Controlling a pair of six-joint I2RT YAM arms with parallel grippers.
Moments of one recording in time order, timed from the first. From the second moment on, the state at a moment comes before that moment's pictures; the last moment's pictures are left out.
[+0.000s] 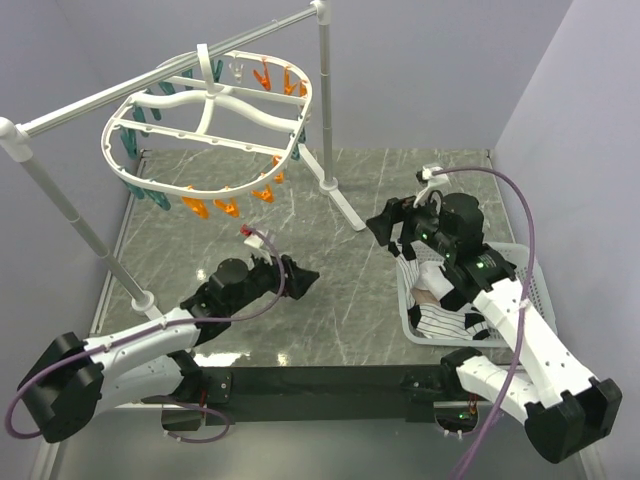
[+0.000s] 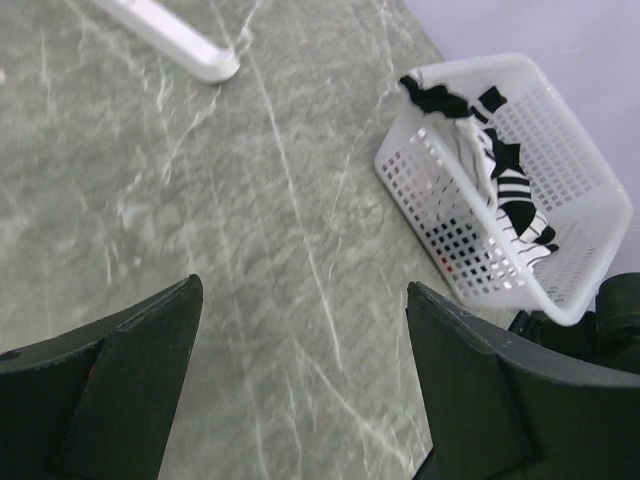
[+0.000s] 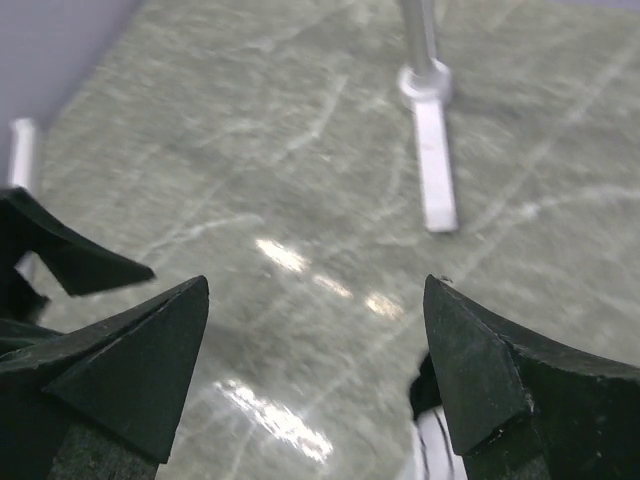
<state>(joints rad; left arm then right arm) -0.79 1.03 0.41 0.47 0.04 -0.53 0.38 0.94 0.91 -0.28 -0.19 0.22</state>
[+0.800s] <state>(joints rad) -0.78 0.41 0.29 0.03 -0.25 -0.77 0.71 1.08 0.62 0.44 -0.15 0.37</state>
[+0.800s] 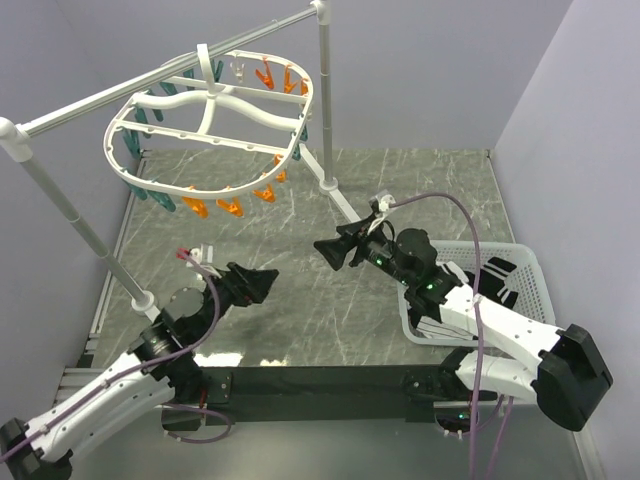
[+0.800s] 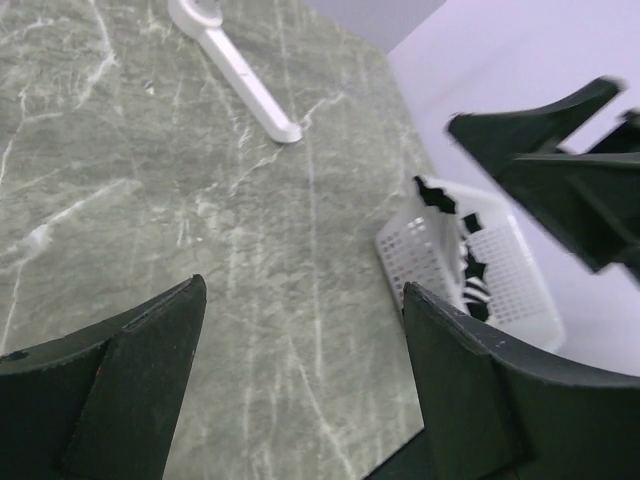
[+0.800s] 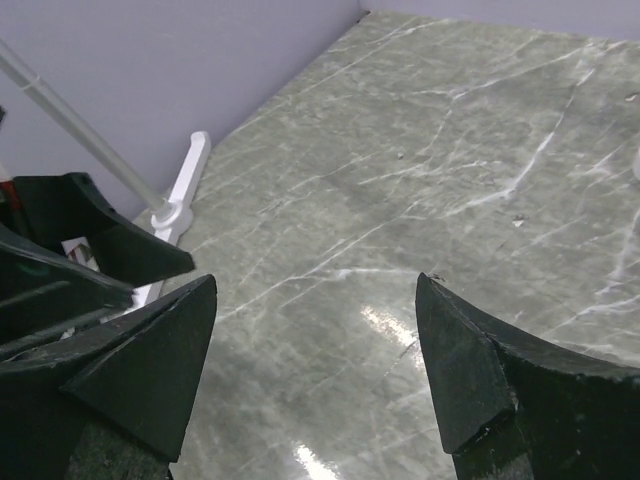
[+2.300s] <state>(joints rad) -0.78 0.35 0.88 -0.35 -0.25 -0.36 0.92 0.95 0.69 0.41 -0.12 0.15</state>
